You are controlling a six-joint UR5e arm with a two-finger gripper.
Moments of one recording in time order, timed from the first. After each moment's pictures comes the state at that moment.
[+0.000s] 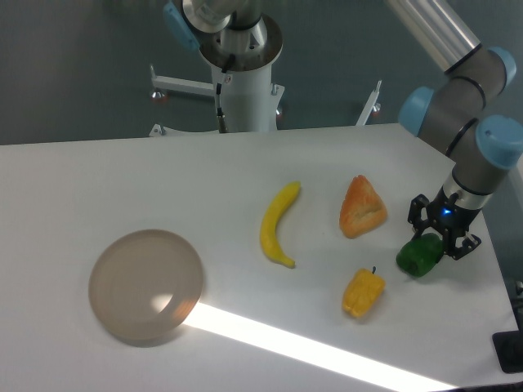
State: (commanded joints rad) arm 2.60 -2.25 -1.26 -1.13 1.35 1.63
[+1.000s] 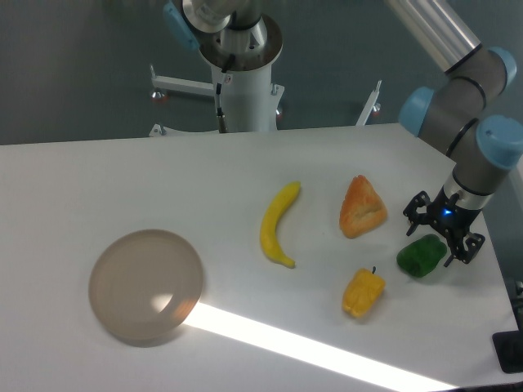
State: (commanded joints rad) arm 2.60 -2.24 -1.24 -1.14 1.34 1.61
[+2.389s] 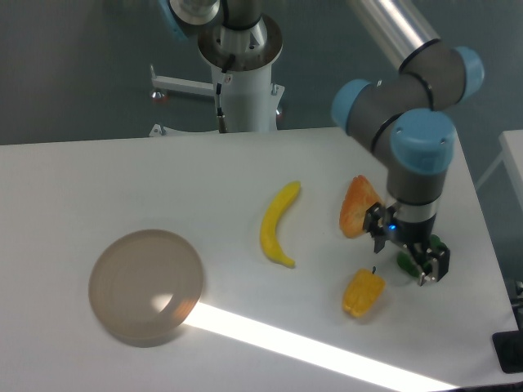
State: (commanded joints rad) arm 2.34 -2.22 -1.09 -1.14 1.60 1.35
